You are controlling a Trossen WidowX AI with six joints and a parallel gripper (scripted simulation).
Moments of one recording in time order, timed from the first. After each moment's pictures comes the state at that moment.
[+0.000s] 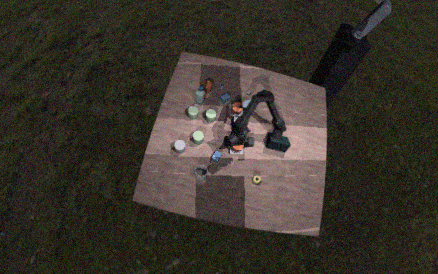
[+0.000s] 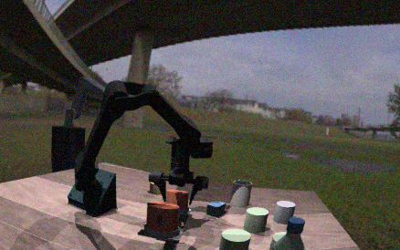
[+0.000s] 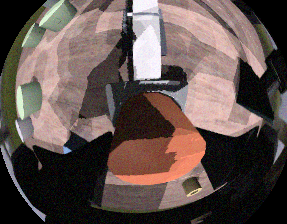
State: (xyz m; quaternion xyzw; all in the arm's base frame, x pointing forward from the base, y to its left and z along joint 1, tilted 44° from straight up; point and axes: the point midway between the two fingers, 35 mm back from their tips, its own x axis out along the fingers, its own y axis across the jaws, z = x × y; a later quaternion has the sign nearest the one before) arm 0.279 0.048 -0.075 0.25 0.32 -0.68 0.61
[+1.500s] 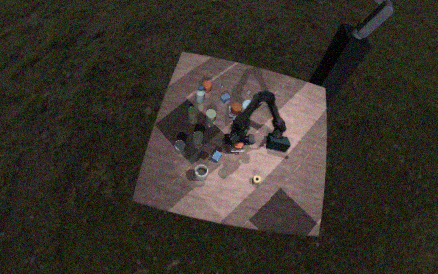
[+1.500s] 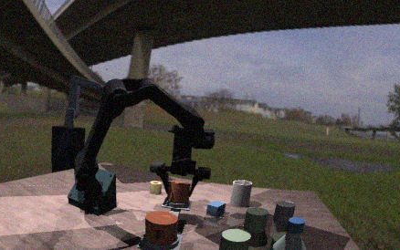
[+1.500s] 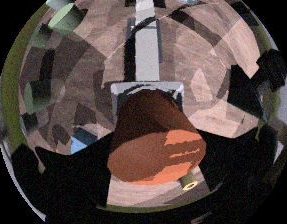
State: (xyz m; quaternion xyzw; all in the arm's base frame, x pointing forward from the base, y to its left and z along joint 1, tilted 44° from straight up) arm 0.286 0.069 -0.050 0.24 0.32 -0.68 0.61
